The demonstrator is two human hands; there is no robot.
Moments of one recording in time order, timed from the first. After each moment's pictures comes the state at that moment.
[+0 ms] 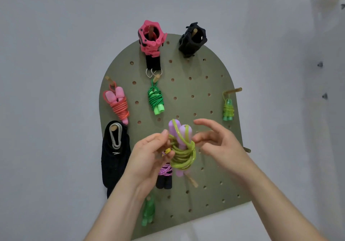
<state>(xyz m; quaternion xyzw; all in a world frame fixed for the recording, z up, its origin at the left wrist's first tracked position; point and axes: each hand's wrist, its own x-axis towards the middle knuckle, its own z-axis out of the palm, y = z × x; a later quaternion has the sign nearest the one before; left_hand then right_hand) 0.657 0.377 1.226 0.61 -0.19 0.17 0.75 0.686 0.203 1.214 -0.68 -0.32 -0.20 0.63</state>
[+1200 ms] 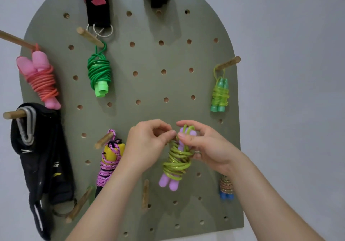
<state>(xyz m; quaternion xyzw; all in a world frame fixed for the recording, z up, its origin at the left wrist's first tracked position) 0.881 0.277 1.205 0.84 -0.06 0.41 0.35 0.936 0.117 1.193 -0.61 -0.35 0.11 0.70</state>
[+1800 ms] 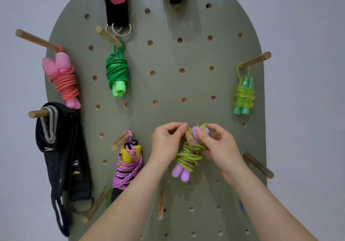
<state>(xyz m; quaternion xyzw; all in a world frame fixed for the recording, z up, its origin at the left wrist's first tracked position) 0.950 0.293 1.190 0.73 -0.03 0.41 0.55 0.976 0.156 1.171 -0.57 -0.26 -0.07 0.78</state>
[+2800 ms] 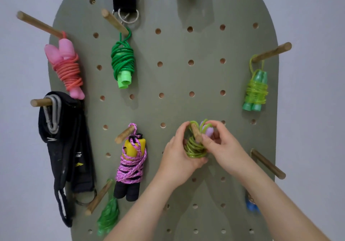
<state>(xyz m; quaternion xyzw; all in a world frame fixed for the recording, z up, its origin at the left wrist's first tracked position) 0.933 0.287 1.146 0.85 -0.03 0.35 0.39 0.984 0.154 1.162 -0.68 -0.38 -0.12 0.62</state>
